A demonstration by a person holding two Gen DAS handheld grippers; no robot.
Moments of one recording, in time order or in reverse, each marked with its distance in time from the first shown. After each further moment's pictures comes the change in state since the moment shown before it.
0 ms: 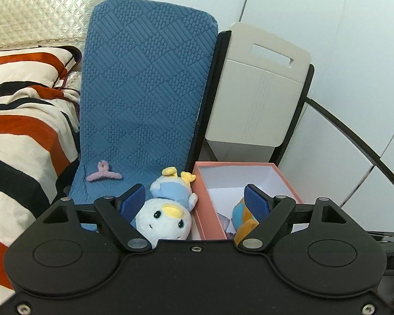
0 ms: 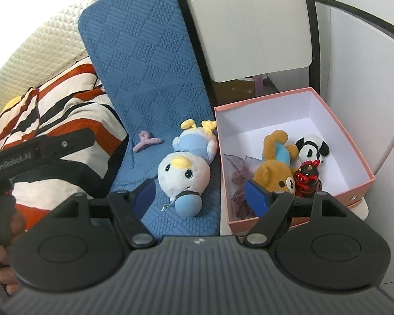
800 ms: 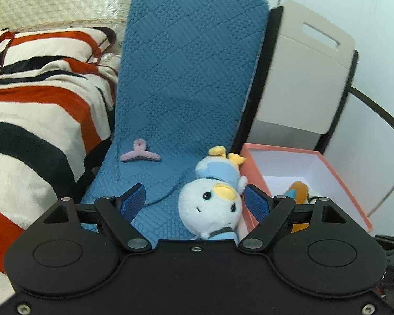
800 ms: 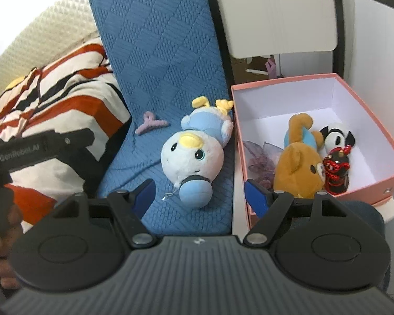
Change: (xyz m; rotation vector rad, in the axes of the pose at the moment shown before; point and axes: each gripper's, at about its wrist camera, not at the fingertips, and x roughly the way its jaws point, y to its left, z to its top) left arm 0.055 0.065 -0.060 -0.061 0.008 0.135; right arm 0.081 0.016 -0.050 -0.062 0.004 0.039
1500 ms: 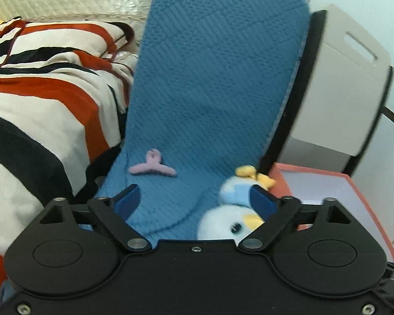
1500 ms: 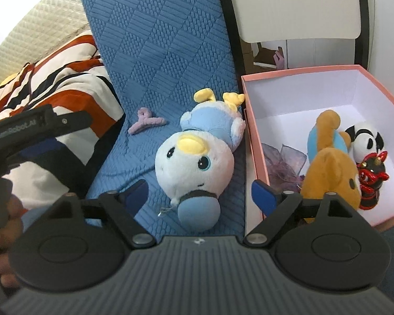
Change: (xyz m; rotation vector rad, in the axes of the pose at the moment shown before) left arm 0.085 0.037 0.018 -0.066 -0.044 0.048; right arm 0.081 0.003 0.014 0.012 0.004 -0.016
